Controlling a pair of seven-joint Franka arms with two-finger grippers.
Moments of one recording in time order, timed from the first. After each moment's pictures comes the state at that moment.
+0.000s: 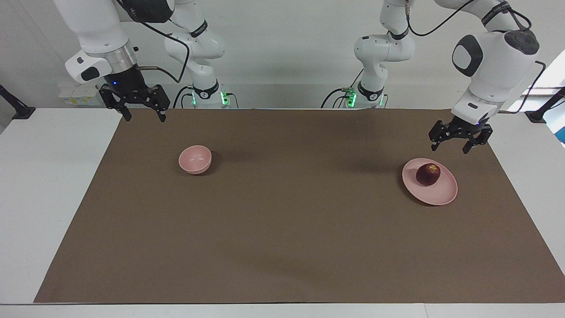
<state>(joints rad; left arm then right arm) -0.04 -0.06 0.09 -2.01 0.01 2.05 0.24 -0.02 -0.03 0.02 -1.60 0.01 1.61 0.05</state>
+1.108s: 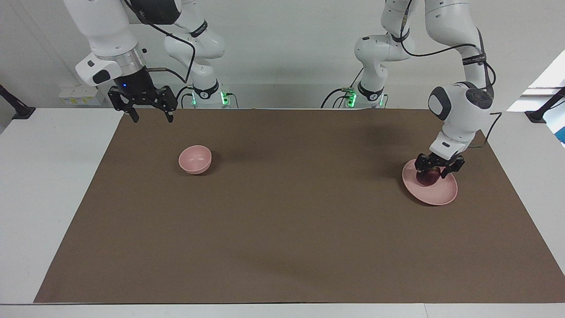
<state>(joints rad) 0.00 0.06 0.10 -2.27 0.01 2.45 0.24 0.01 -0.03 0.04 -1.63 0.02 1.63 0.05</state>
